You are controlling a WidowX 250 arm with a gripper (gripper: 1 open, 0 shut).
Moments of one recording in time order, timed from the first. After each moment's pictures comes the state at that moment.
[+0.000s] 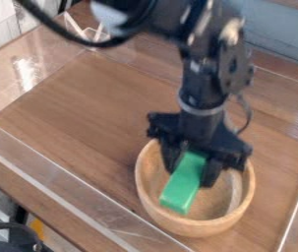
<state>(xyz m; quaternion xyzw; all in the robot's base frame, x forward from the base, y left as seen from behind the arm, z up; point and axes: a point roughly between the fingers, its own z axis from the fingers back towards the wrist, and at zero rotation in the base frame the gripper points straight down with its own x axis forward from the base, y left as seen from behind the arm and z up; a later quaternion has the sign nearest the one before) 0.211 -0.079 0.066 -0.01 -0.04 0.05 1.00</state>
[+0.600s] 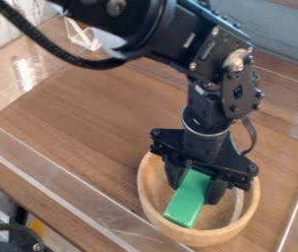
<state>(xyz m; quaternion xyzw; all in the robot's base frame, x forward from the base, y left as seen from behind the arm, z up) 0.203 -0.087 0.061 -0.01 -0.04 0.04 1.00</state>
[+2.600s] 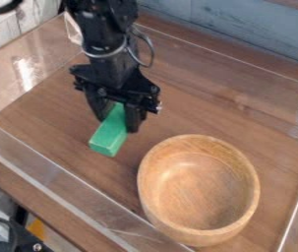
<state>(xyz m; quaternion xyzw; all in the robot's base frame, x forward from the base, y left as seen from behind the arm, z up) 0.226 0.024 0.087 -0.02 -0.08 0.06 0.99</state>
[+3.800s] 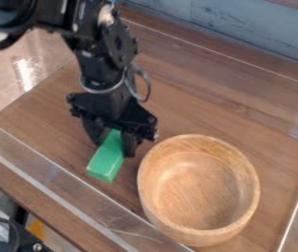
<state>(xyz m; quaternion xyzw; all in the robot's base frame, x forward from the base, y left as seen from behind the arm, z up) 0.213 0.017 0.073 0.00 -0.09 0.07 0.99</state>
